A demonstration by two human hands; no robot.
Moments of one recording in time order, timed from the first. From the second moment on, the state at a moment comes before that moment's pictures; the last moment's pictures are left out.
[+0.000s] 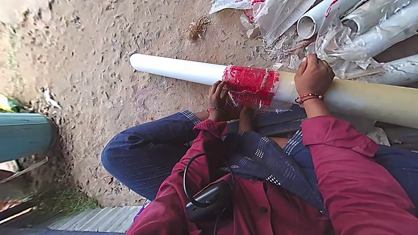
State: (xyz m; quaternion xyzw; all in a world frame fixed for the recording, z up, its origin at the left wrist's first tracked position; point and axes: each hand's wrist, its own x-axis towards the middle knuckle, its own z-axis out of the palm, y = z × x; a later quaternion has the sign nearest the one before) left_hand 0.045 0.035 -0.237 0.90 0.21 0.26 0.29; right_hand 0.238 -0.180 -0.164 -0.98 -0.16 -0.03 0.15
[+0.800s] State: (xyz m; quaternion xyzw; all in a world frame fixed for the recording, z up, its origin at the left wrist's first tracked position) left_hand 0.048 0.037 -0.235 0.89 0.22 0.23 0.33; right_hand 0.238 -0.180 -0.164 -0.98 -0.16 -0.03 0.14
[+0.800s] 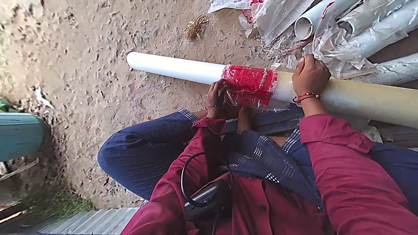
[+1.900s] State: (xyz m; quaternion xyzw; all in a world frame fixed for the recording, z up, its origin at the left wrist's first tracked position) left_hand 0.066 0.011 -0.208 0.88 0.32 0.16 0.31; right_hand 0.242 -0.180 -0.166 -0.97 -0.18 -0.03 0.17
